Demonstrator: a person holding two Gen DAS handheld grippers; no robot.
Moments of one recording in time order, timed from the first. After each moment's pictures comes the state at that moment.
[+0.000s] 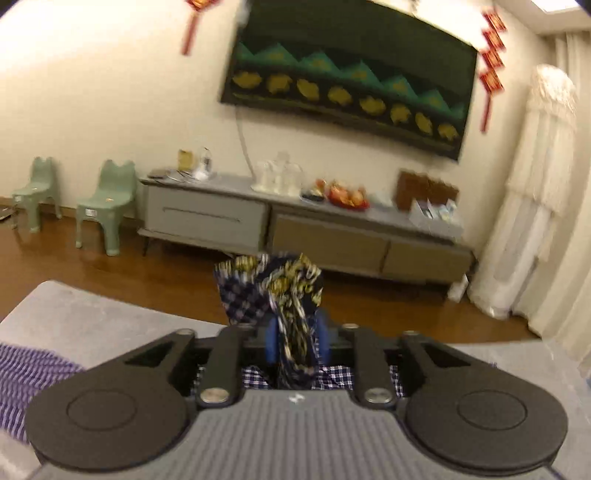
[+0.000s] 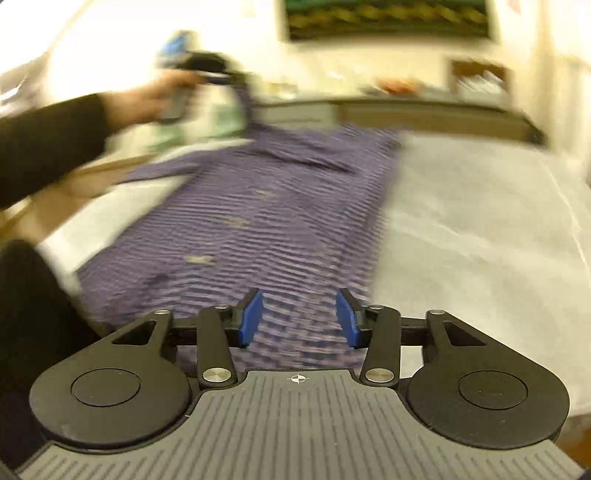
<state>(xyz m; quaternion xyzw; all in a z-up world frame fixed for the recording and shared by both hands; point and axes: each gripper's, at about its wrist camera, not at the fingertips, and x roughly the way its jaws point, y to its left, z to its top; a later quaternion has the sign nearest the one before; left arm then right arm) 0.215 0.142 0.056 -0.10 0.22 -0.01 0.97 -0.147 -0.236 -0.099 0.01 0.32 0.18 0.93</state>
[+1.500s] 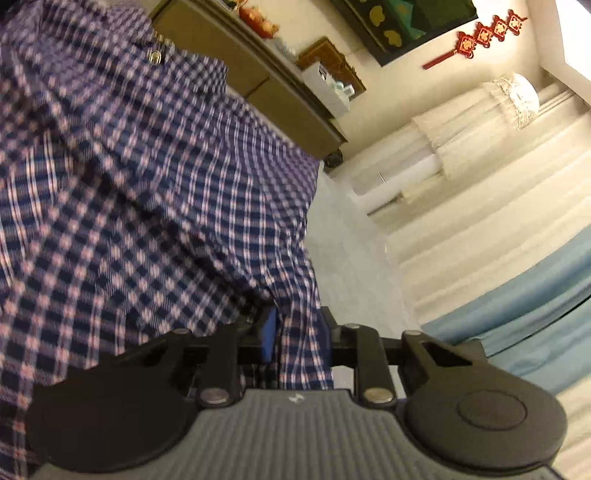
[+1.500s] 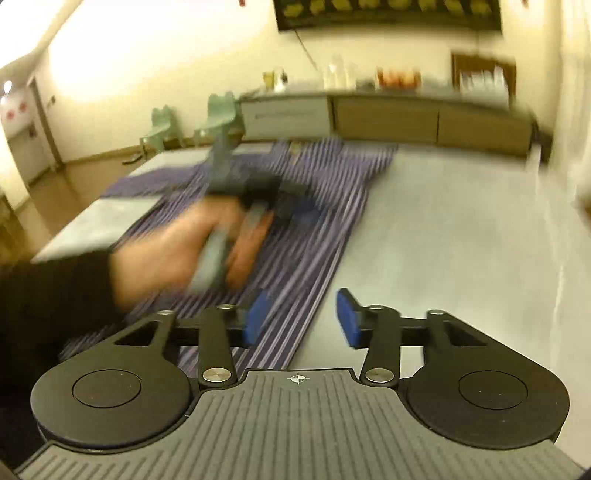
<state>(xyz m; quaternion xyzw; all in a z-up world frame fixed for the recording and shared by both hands) 0.196 -0.034 -0.115 -0.33 0.41 -0.27 0.81 -0.008 -0.273 -0.014 -0.02 0.32 0.21 0.92</state>
